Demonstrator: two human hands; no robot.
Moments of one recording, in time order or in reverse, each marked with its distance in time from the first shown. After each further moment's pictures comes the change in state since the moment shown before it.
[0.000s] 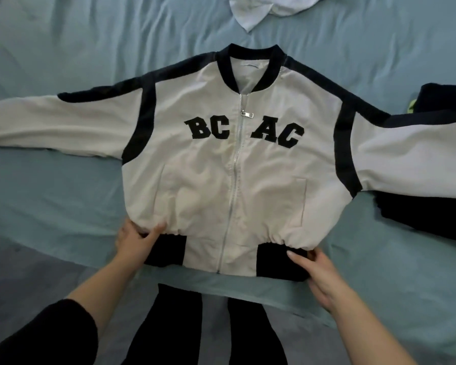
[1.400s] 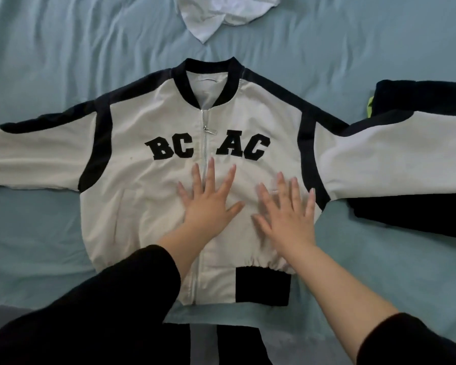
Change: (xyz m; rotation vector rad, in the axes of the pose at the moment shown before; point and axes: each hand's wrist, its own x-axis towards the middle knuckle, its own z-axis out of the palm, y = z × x) left_hand -0.012 0.160 0.167 0.874 -0.054 0.851; right_hand 0.057 -0.083 0.021 -1.678 0.366 -0.635
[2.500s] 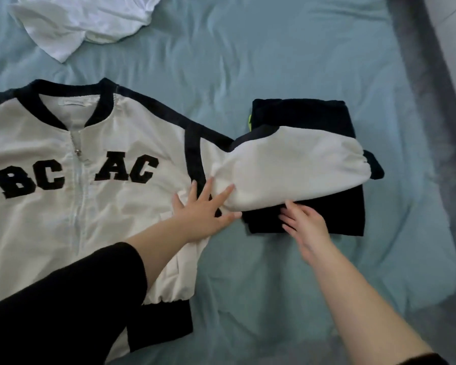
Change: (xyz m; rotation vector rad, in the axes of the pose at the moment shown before) left_hand 0.065 0.190 0.001 -0.067 -0.361 0.322; right_hand -0.030 0.217 -0.052 1.661 0.268 0.932
